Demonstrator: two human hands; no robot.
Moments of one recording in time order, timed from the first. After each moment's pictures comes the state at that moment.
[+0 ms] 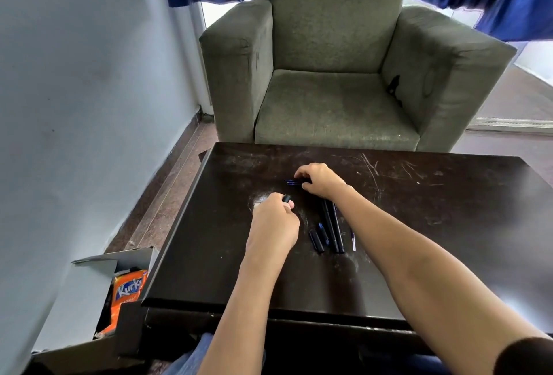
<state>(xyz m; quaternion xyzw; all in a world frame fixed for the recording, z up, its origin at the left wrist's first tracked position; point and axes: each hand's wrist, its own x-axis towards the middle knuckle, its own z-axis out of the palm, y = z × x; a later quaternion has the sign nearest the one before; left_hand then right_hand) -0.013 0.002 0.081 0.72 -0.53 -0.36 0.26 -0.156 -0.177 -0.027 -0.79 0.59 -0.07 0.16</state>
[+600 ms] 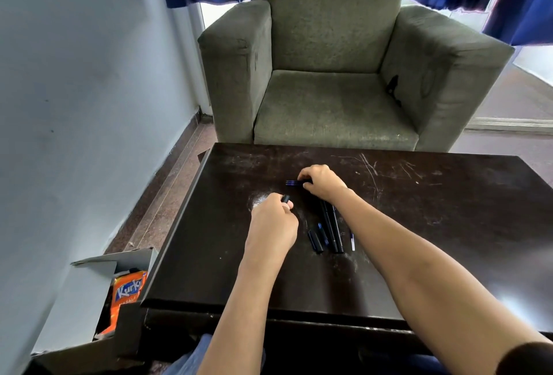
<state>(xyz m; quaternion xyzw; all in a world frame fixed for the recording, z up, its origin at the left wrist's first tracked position) -0.013 0.002 0.082 0.72 -0.54 -0.35 0.25 -0.160 -0.175 -0.033 -0.78 0.60 -0.09 0.15</state>
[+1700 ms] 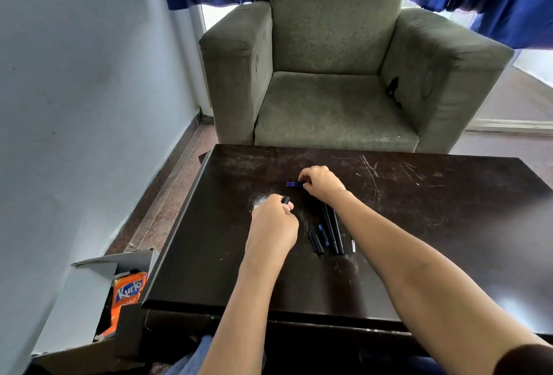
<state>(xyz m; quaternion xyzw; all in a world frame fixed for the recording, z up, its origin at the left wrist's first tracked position) -0.014 0.000 0.083 0.73 -0.53 -0.36 0.24 -0.153 -0.172 -0.030 -0.76 0.63 -0.10 0.15</state>
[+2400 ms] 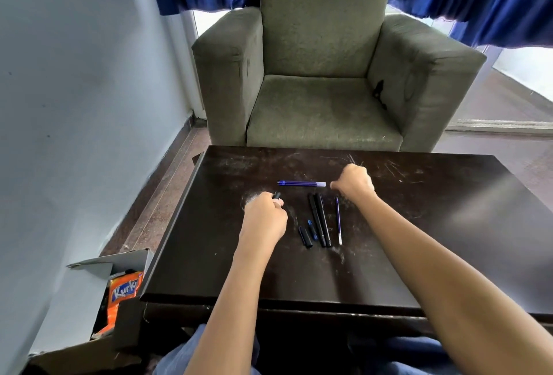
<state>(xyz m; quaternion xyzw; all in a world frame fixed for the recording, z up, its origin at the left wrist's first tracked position) -0.015 0.003 0.082 0.73 -0.53 -0.35 0.24 -0.212 -0.125 0.007 -0.53 0.81 -0.17 0.19</state>
